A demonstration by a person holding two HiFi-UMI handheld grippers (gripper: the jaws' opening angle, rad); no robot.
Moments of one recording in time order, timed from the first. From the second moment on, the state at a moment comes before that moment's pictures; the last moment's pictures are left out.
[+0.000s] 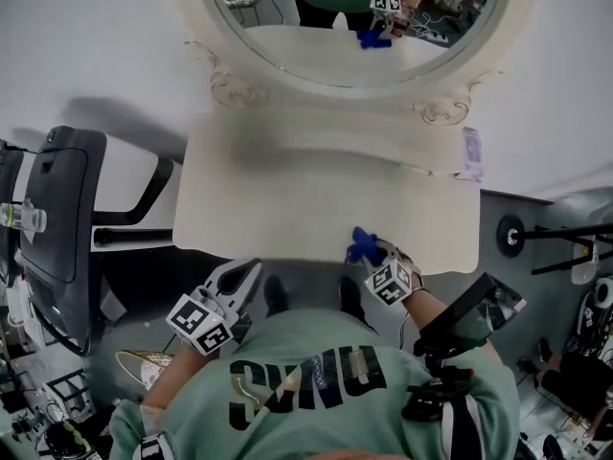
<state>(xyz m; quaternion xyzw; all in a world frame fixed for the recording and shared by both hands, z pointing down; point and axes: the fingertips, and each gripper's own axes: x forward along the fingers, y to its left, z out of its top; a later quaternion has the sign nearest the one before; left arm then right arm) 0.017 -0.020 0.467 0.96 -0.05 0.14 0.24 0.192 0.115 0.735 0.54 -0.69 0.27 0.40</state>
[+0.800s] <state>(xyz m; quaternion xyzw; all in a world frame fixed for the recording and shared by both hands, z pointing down) 0.043 -0.006 0.475 0.96 -0.03 0.16 0.24 0.333 0.087 0.738 0.61 -0.62 0.26 0.41</state>
